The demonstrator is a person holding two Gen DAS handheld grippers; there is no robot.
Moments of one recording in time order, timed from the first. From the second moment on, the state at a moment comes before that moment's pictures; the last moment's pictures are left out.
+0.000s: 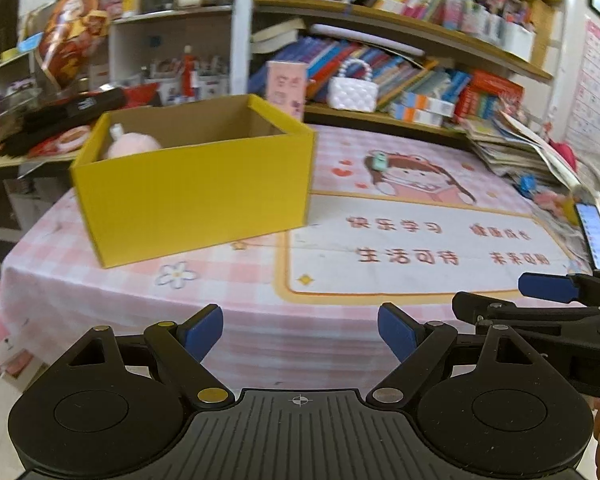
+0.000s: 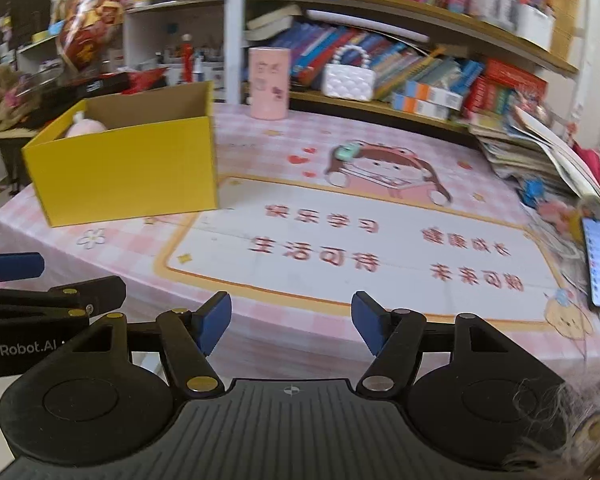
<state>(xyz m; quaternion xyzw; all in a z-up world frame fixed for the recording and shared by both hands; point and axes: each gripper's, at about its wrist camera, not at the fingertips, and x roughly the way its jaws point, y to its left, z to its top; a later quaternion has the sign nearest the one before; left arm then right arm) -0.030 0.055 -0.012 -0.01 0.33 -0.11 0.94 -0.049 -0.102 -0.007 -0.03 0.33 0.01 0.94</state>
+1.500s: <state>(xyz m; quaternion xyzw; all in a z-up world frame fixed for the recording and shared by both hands) 0.086 -0.116 -0.025 0.02 0.36 -0.14 0.92 0.055 -0.281 -0.021 0.01 0.38 -0.05 0.92</state>
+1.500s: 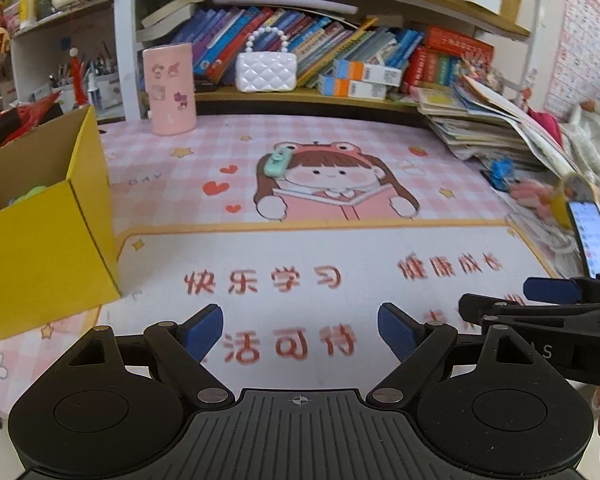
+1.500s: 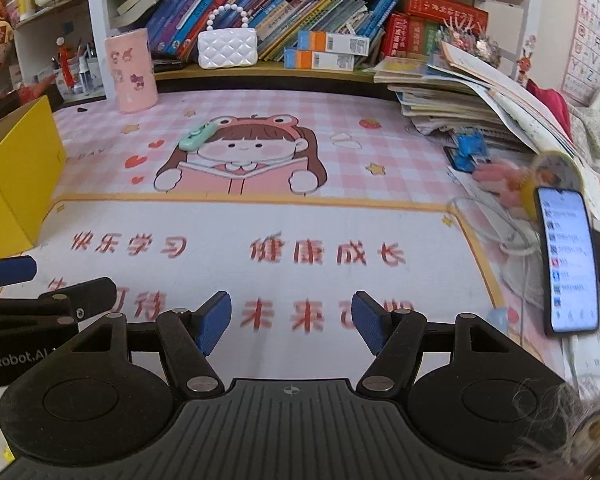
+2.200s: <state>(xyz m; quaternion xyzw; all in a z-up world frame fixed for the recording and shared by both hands) 0.246 -0.164 -0.029 0.01 0.34 -0.07 0.94 0.204 -0.389 -0.020 0.00 0.33 -0.10 0.94</state>
